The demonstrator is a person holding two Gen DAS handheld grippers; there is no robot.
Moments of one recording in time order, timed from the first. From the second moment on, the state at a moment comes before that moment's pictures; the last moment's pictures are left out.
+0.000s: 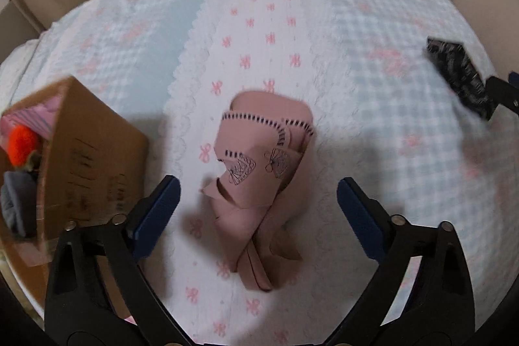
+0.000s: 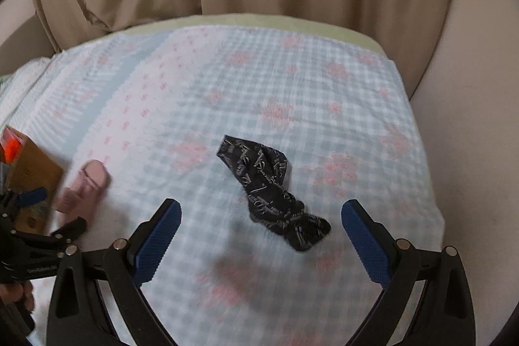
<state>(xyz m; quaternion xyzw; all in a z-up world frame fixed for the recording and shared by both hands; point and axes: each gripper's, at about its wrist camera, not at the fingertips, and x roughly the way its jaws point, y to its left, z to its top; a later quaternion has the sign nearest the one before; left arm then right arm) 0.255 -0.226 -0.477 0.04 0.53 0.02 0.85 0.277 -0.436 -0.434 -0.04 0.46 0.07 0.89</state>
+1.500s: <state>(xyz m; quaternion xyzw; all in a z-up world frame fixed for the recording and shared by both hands) 0.213 -0.178 -0.293 -0.07 0.48 -0.06 0.87 0.220 -0.408 -0.276 0.01 0.42 0.04 0.90</state>
